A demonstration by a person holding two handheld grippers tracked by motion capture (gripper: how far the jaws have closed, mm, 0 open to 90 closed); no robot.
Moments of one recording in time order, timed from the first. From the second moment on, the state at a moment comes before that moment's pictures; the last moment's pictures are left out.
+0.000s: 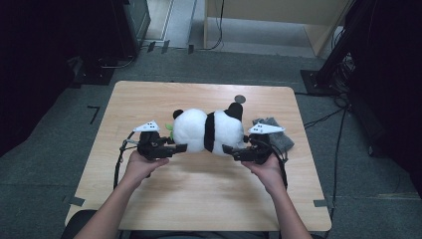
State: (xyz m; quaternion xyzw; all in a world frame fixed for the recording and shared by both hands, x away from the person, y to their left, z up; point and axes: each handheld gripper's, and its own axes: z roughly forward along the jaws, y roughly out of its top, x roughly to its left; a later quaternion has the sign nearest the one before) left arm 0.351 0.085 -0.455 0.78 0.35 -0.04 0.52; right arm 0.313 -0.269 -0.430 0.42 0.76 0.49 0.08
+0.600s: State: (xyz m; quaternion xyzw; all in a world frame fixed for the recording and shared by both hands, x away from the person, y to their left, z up) left arm 0.341 0.089 -0.464 0.79 0.37 -0.05 0.48; right arm 0.313 -0.261 -0.438 0.44 0.78 0.44 0.04
